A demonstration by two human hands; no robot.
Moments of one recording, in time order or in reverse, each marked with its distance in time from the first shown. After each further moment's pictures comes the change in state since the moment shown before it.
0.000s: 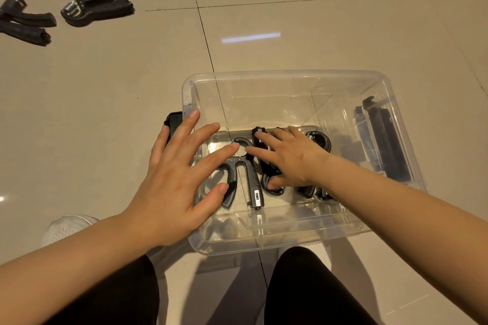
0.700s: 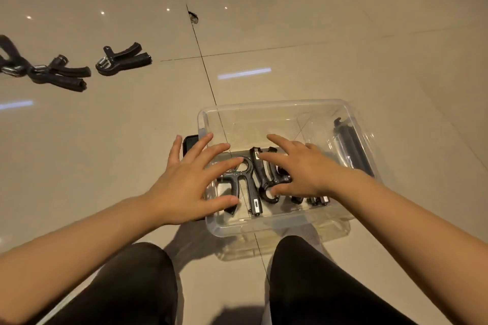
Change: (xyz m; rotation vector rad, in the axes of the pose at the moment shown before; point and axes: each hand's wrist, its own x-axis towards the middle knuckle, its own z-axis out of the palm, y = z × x) left_hand 0.006 0.006 -0.041 0.197 -0.272 0.056; right_hand -0.089 -0.022 -0.063 0.389 0.132 0.191
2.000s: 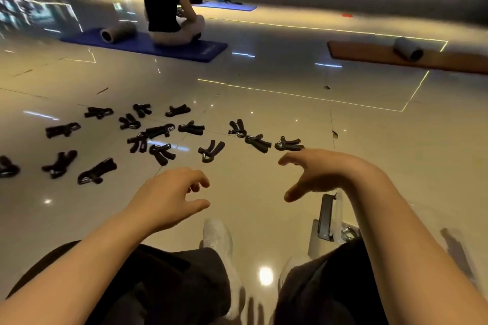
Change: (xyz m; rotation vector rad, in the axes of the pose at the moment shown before) left_hand -0.392 0.091 -0.199 0.092 0.333 -0.833; right_hand -0.190 -0.321 -0.184 0.004 0.129 -0.305
